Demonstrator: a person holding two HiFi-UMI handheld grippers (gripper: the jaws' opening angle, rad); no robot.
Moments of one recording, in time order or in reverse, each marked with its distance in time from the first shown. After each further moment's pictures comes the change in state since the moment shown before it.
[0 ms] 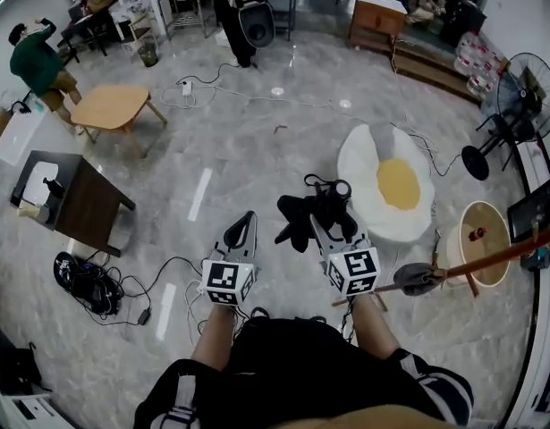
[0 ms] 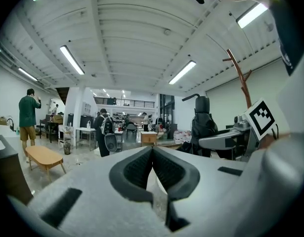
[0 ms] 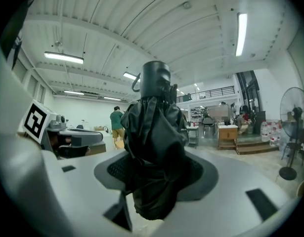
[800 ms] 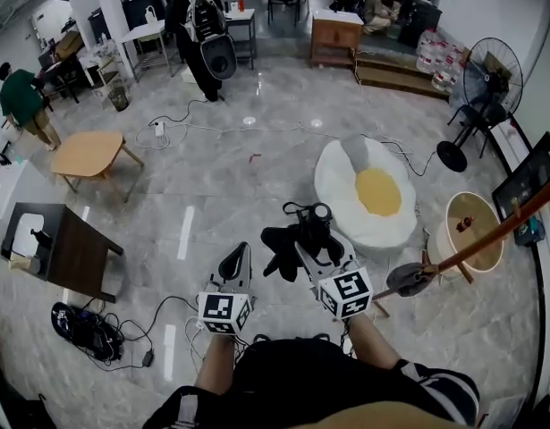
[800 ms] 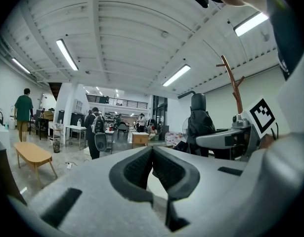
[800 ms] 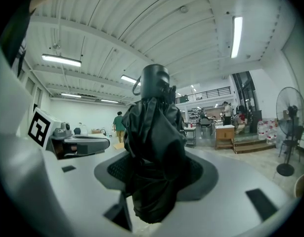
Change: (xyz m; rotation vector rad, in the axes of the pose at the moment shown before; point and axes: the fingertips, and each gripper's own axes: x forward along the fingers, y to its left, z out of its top) left arm 0.001 -0.027 0.006 -0.023 -0.021 -0.099; right arm -0.027 0.008 0.013 0.023 -0.027 -0.029
